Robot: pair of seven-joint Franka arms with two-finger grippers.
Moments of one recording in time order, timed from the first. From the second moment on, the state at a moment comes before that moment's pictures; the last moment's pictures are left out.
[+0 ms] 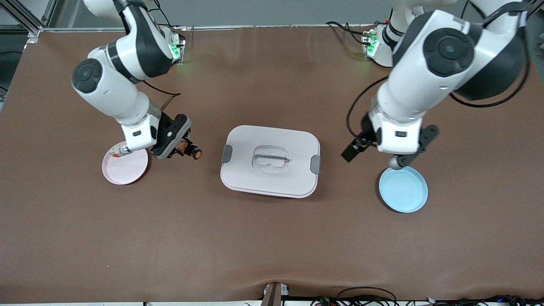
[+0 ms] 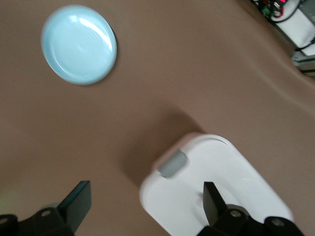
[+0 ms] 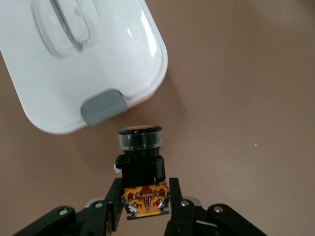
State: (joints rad) left arm -0.08 0.39 -0.45 -1.24 0.16 1.61 -1.15; right arm 0.44 0.10 -0.12 -1.97 0.25 2.18 -0.86
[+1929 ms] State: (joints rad) left arm 0.09 0.14 -0.21 -1.47 0.15 1.59 -0.29; right arm -0.02 0.09 -0.12 -2.37 -0.01 2.54 -1.51
